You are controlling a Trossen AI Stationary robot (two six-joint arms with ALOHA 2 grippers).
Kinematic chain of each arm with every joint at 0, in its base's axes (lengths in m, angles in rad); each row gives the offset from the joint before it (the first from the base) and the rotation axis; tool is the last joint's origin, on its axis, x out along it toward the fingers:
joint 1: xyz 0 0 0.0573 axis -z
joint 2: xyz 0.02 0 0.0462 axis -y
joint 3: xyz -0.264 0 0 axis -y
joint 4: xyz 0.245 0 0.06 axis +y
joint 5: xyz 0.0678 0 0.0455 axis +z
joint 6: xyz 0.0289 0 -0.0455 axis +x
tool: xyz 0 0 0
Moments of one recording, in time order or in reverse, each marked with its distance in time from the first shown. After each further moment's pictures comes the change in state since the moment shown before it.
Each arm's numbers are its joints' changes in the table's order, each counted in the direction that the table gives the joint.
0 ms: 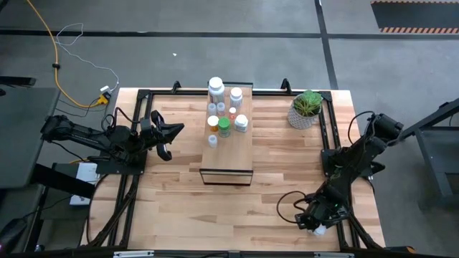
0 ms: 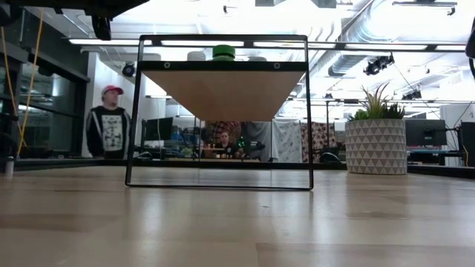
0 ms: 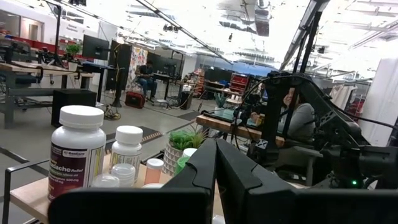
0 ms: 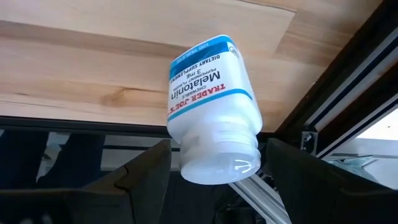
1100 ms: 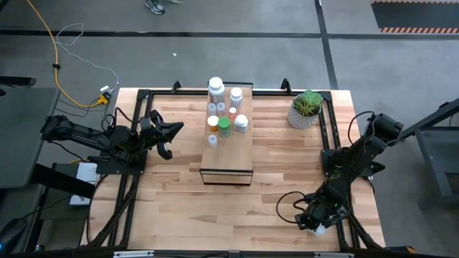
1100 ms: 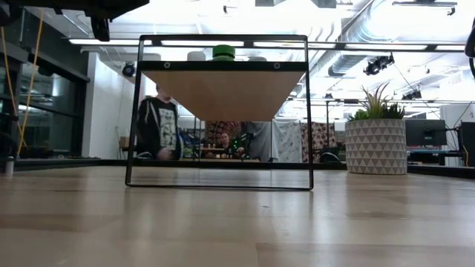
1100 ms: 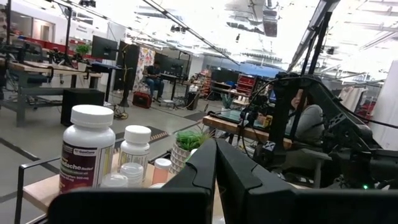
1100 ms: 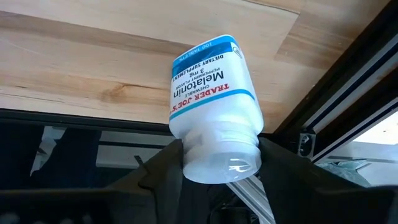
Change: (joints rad) left arm 0.000 0.000 0.000 0.000 0.033 0.000; right arm 0.002 0.000 0.000 0.000 0.006 -0.038
